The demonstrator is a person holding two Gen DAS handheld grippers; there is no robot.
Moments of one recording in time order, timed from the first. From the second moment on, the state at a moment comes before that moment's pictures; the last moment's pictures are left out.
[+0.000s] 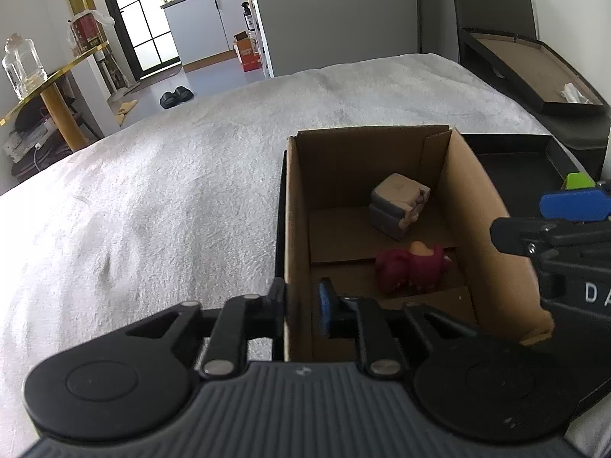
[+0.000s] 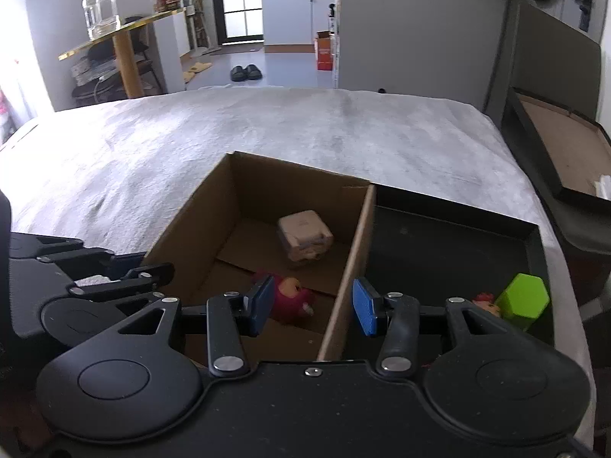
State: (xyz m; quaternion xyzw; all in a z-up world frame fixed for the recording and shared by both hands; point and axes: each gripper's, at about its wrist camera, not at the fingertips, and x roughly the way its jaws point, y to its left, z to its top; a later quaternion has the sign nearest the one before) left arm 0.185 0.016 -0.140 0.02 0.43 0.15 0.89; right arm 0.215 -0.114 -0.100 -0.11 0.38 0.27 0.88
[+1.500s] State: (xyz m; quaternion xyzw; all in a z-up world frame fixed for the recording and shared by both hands) left arm 0.215 -0.031 -0.146 0.12 0.44 0.19 0.87; right arm 0.263 -0.226 -0.176 -0.05 0.44 0.19 0.87
